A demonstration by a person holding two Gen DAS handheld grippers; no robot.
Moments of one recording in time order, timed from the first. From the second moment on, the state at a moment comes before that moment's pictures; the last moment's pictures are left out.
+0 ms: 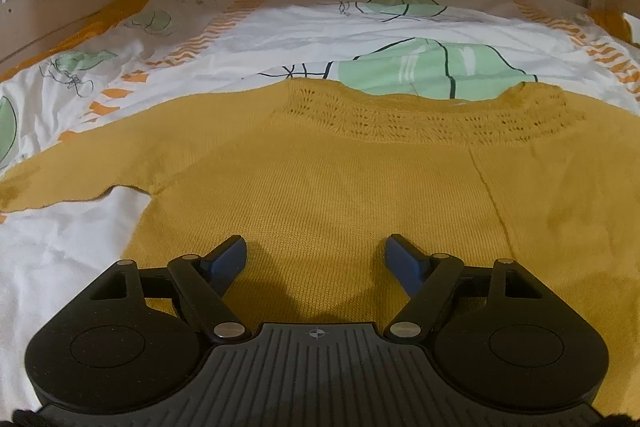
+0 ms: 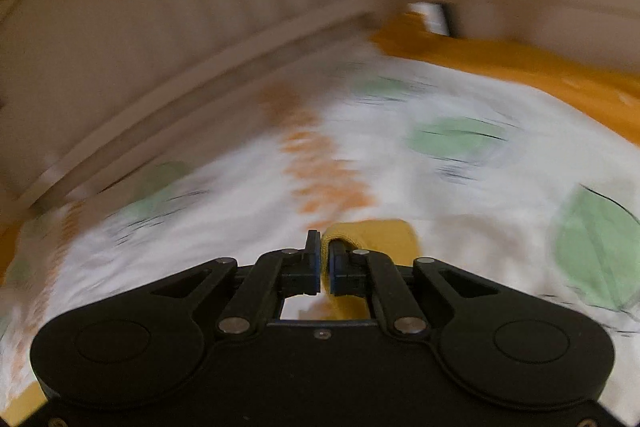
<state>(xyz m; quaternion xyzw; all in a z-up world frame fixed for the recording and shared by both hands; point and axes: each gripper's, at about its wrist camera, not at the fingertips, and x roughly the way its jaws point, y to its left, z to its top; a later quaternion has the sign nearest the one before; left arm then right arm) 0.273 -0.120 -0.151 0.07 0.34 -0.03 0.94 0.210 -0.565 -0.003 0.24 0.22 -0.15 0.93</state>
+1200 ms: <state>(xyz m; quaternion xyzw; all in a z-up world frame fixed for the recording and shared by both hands) 0.276 -0.065 -0.083 0.03 0.37 -0.14 0.92 0.212 -0.284 -0.092 0.11 0.34 0.06 0.93</state>
